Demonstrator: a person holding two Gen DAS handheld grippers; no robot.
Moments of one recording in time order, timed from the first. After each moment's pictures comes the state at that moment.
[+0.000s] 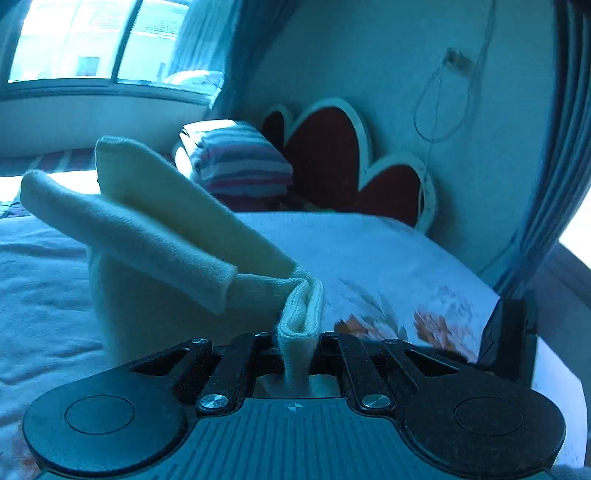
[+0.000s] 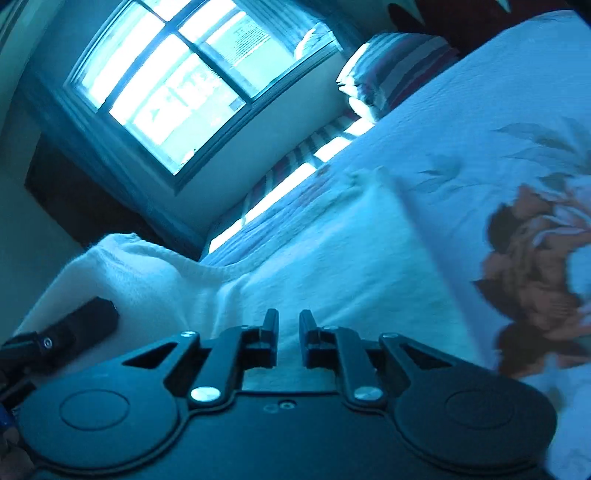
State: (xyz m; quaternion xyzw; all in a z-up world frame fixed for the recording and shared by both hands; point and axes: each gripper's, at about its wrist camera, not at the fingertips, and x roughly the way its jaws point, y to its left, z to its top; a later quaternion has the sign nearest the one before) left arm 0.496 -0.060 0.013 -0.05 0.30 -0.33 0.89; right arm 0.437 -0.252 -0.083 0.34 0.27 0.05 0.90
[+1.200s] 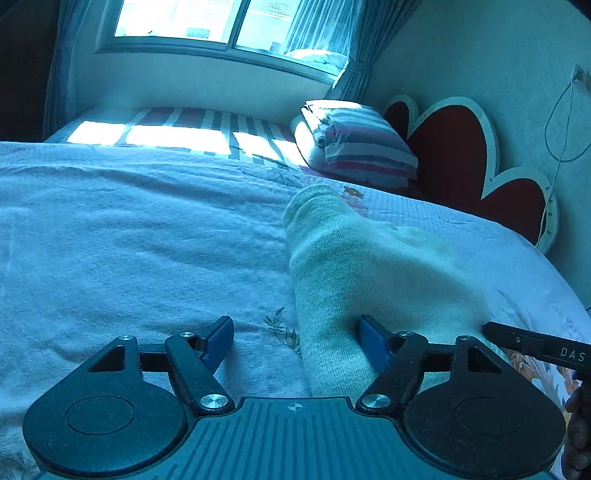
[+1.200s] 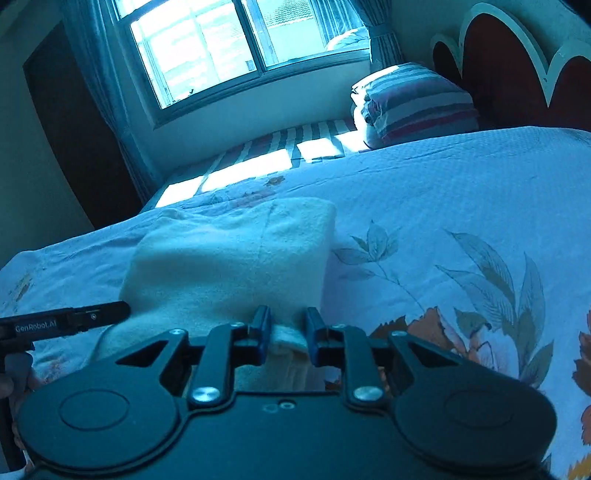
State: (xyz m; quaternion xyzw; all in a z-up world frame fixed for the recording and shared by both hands) left arm 0.568 -0.009 -0.062 -0.10 0.34 -0.15 0.92; right arm 0.478 -0.276 -0.070 0.13 0.32 0.06 0.94
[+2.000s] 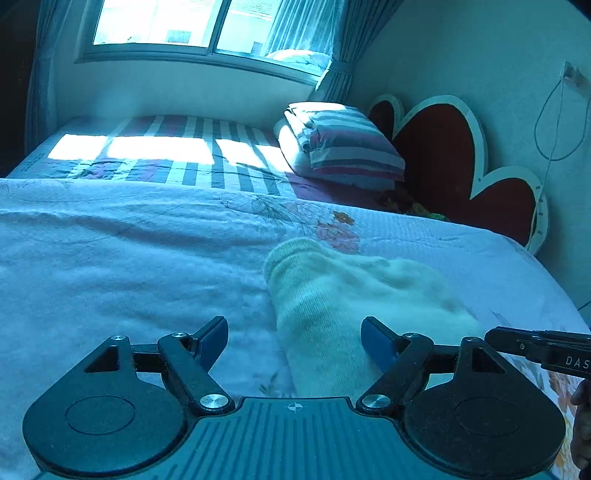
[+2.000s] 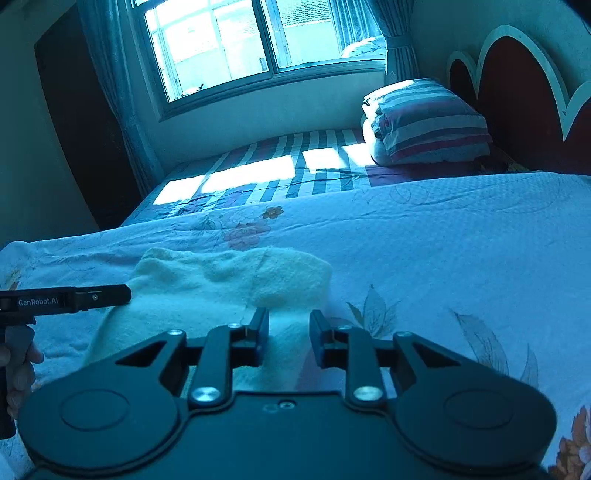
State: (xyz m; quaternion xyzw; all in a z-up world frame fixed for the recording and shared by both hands) left arm 0.591 -0.009 -0.037 -0.08 0.34 -0.18 0.92; right arm 0.507 -0.284 -0.045 0.08 0.33 0.07 0.94
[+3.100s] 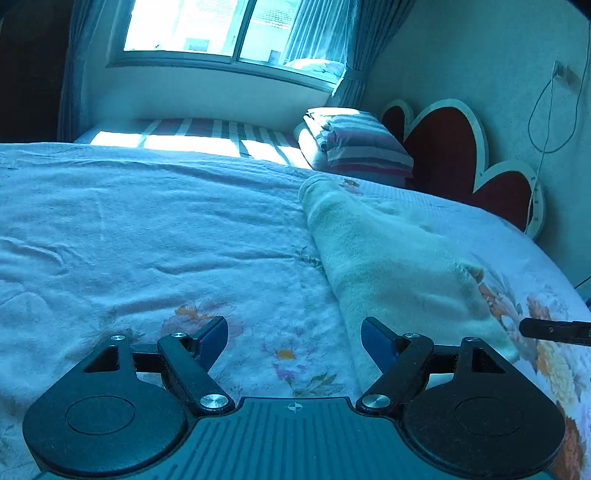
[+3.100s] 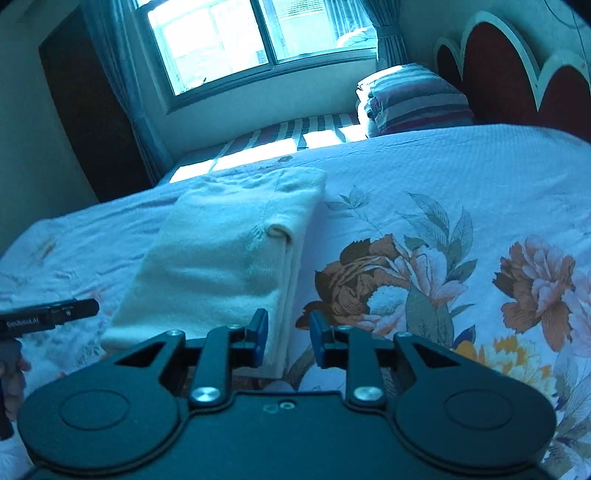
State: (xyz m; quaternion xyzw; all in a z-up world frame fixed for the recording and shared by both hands) left arm 0.470 0.043 -0.039 -0.09 0.33 -0.15 0.93; right arm 0.376 -0.292 -0.050 0.13 0.34 0.08 0.93
